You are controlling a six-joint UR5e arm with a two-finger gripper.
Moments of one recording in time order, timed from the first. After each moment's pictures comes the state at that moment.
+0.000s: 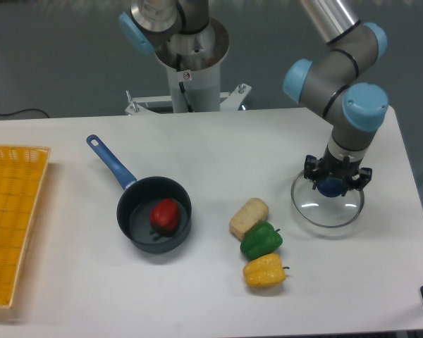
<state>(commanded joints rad) 2.83 -1.97 -1.70 -0.97 1.52 1.06</state>
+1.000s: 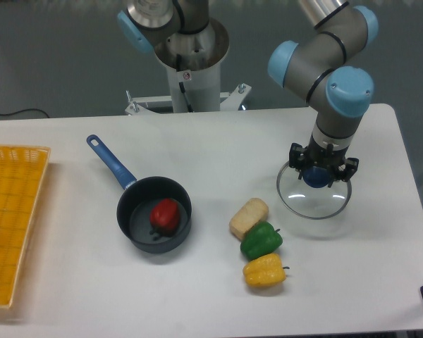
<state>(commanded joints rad) 2.79 -1.92 -1.70 -1.05 1.53 1.07</state>
